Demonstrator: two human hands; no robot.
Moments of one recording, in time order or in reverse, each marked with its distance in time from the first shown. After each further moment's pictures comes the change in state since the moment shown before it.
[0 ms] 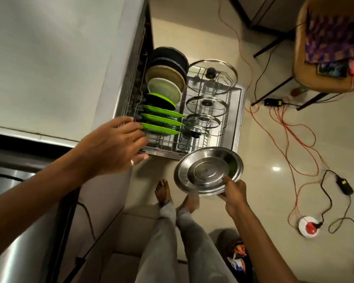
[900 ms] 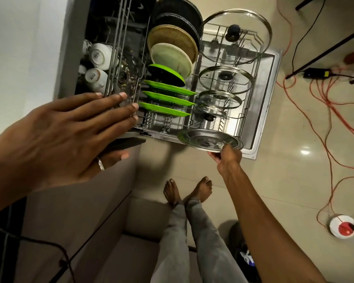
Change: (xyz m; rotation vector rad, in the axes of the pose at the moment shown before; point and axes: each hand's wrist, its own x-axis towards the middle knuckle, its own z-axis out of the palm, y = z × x) left_hand 0.010 -0.002 0.026 -0.080 0.026 -0.105; right_hand 0.165 0.019 0.093 0.206 0.069 0.225
